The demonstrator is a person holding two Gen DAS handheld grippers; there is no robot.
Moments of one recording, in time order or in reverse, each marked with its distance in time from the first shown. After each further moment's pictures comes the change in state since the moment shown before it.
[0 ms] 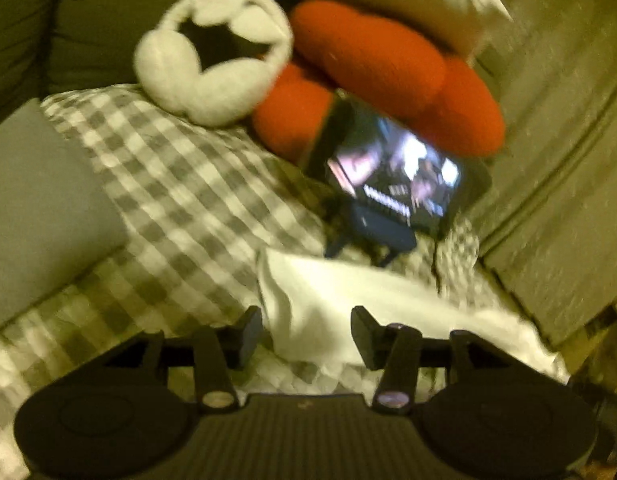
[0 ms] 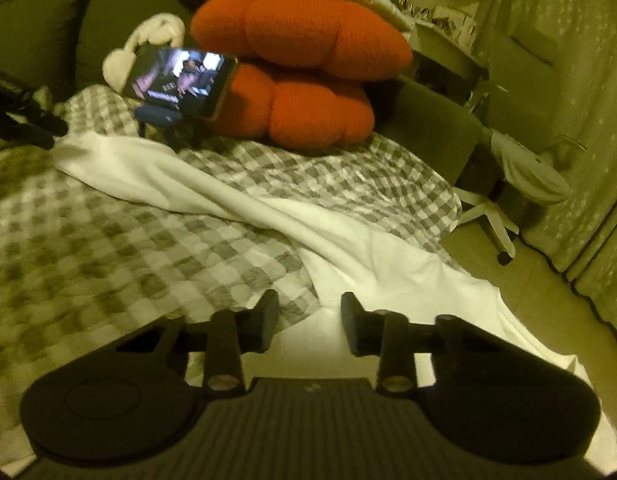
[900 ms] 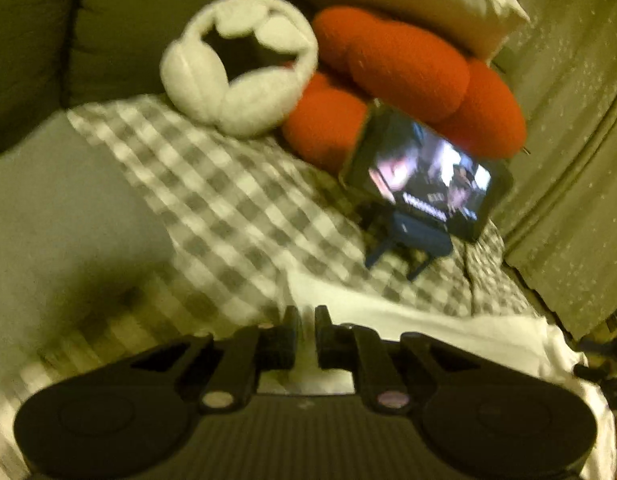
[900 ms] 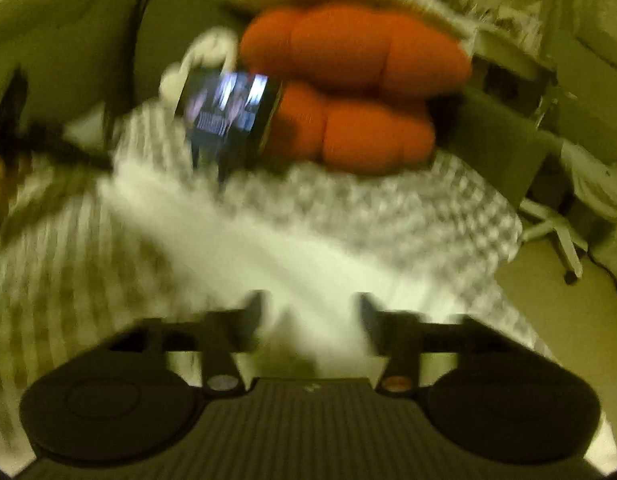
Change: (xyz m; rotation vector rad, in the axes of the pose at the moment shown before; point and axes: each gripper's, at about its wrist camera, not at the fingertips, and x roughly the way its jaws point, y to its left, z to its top) left arm -0.014 0.033 0.010 0.001 -0.055 0.058; right arm 0.000 -0.039 0.040 -0.015 -0.034 0.224
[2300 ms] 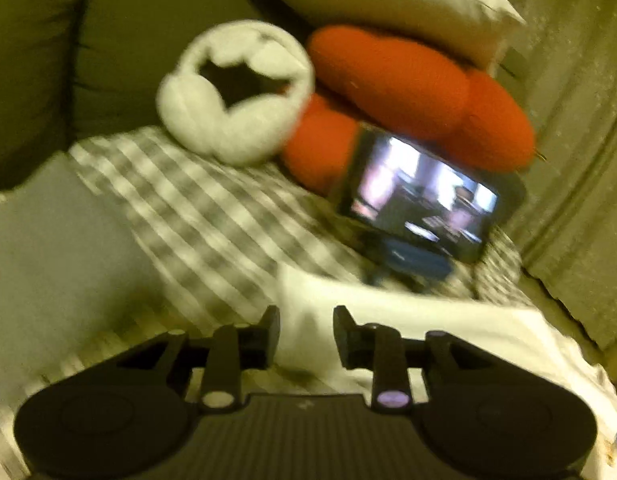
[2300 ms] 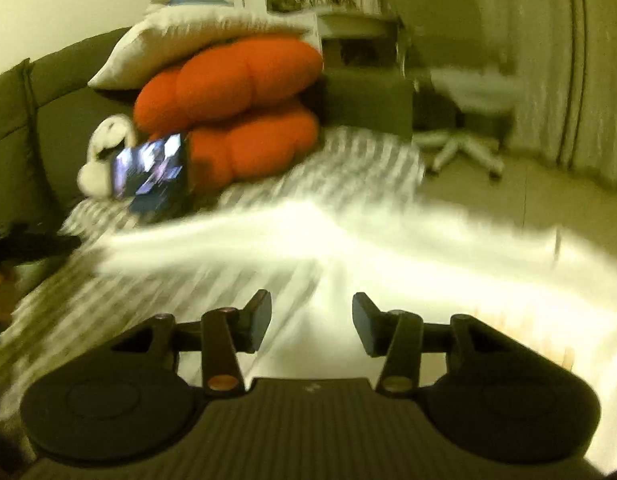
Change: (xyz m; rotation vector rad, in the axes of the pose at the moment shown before) left arm -0.001 -0.038 0.001 0.024 -0.005 0.049; right arm -0.095 0.062 -0.074 0.472 -0.026 -0.164
